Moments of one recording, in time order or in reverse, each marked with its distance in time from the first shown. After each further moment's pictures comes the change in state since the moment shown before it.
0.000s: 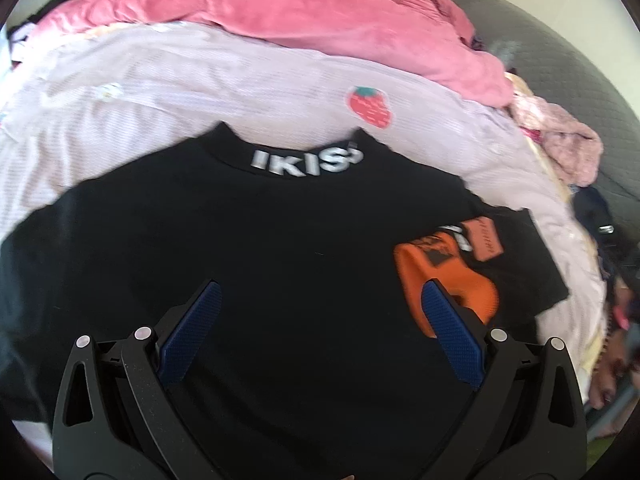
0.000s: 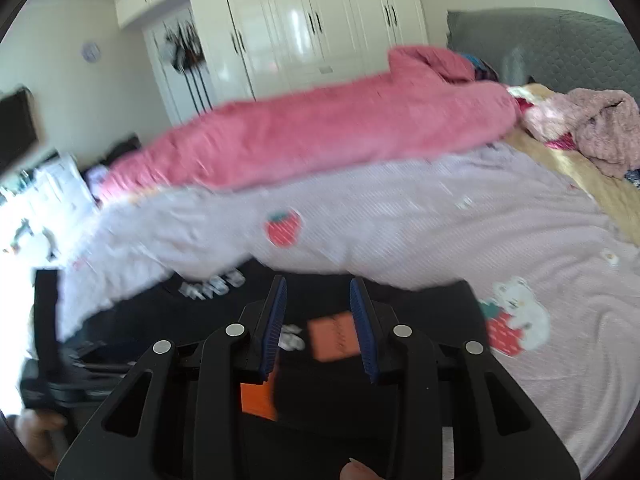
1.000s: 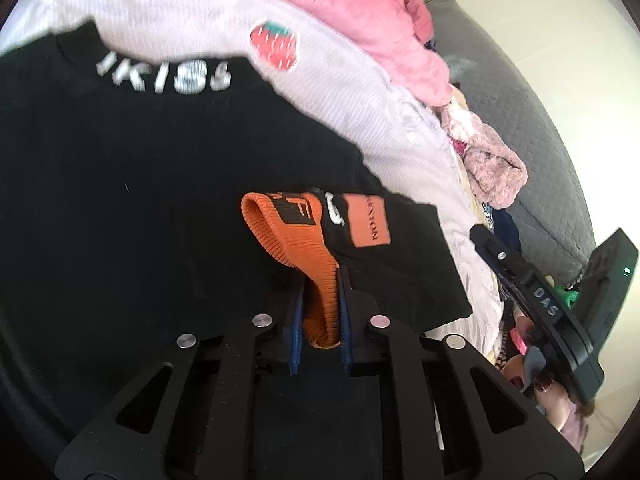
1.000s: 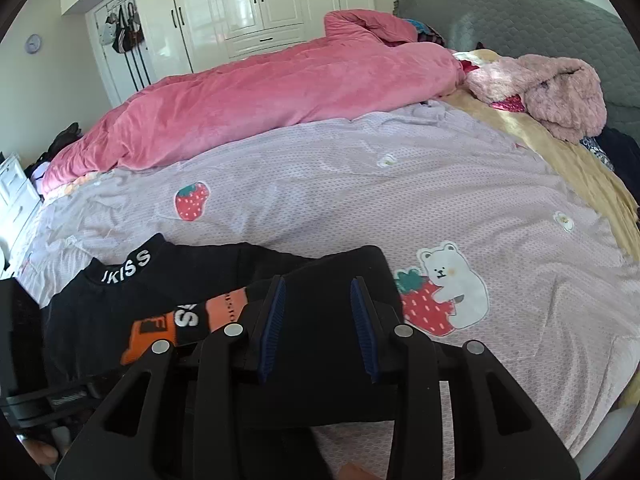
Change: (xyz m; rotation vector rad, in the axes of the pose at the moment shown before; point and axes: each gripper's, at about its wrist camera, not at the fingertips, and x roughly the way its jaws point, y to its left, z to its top) left arm 0.041 -0.046 -0.012 -0.187 0.085 -0.373; right arm 0.015 -0.051 -0.006 0.096 0.076 -0.137
